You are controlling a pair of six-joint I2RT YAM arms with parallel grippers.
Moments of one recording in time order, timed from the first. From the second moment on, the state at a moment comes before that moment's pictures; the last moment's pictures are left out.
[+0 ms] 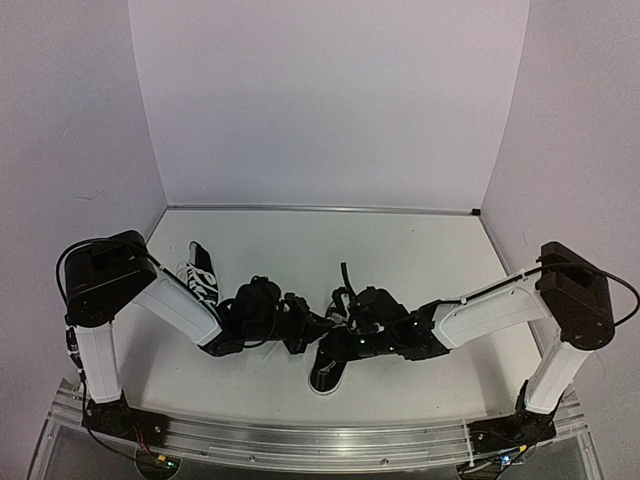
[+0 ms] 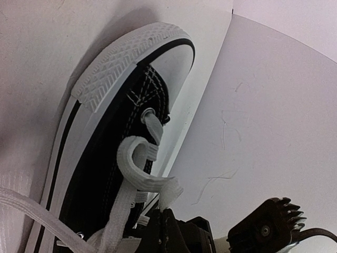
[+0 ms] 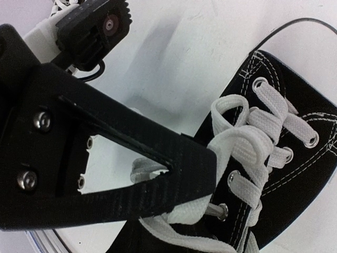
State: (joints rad) left arm -1.00 1.92 0.77 0.79 0.23 -1.76; right arm 1.08 1.76 0.85 0.14 0.03 0.73
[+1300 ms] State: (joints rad) left arm -1.00 1.90 0.74 0.75 0.17 -1.68; right arm 1.08 1.58 0.77 0.18 0.05 0.76
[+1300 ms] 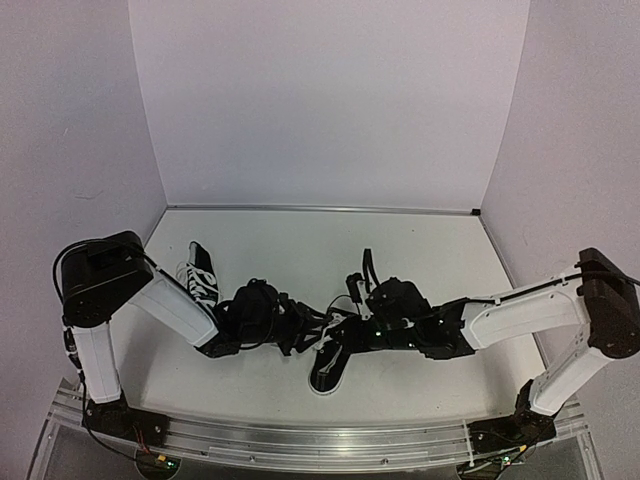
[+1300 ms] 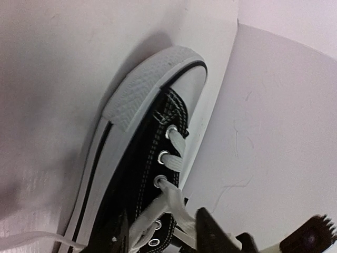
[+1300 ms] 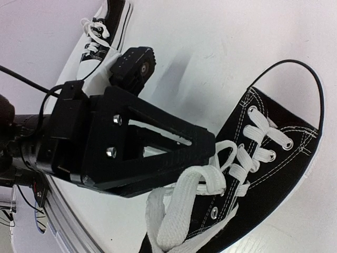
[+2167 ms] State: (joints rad) left arm -0.95 1.42 1.00 0.02 0.10 -0.98; right arm 1.08 1.49 0.67 0.06 -0.02 0.78
